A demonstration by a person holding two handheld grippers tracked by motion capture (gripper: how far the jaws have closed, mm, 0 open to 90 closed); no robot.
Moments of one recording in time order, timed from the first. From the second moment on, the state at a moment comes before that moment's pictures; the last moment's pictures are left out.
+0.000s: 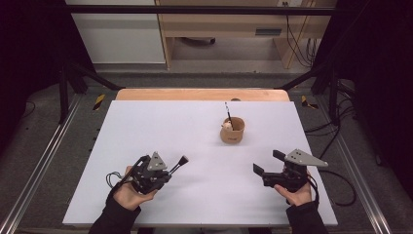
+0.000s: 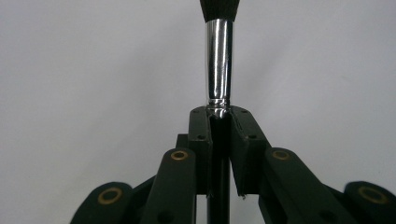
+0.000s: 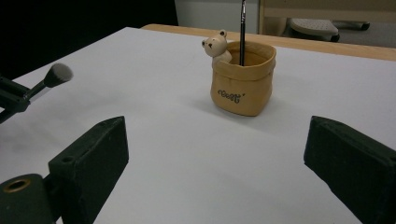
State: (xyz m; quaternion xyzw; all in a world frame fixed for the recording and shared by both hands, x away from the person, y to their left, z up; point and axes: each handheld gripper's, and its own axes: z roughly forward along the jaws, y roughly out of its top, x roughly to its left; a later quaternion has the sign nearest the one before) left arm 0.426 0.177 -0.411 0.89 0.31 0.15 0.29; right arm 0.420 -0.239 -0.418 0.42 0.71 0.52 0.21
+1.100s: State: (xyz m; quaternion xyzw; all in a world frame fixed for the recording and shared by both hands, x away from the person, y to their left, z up) left arm 0.423 0.194 -0.398 0.82 0.35 0.21 0.39; right arm 0.418 -0.226 -0.406 0.42 0.69 0.55 0.21
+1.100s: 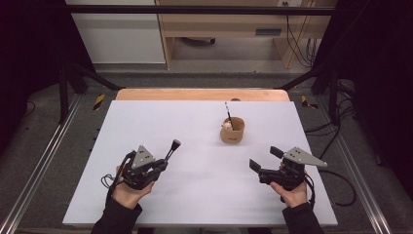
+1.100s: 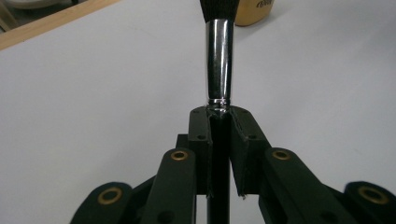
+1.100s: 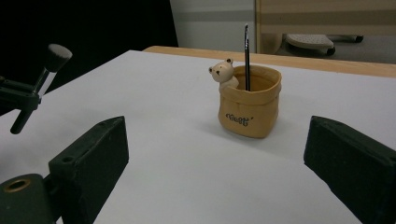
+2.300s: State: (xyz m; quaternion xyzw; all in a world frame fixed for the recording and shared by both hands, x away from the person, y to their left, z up) left arm 0.426 0.177 -0.388 0.79 0.36 0.22 0.44; right arm 0.425 -0.203 -0.383 0.43 0.66 0.58 0.21
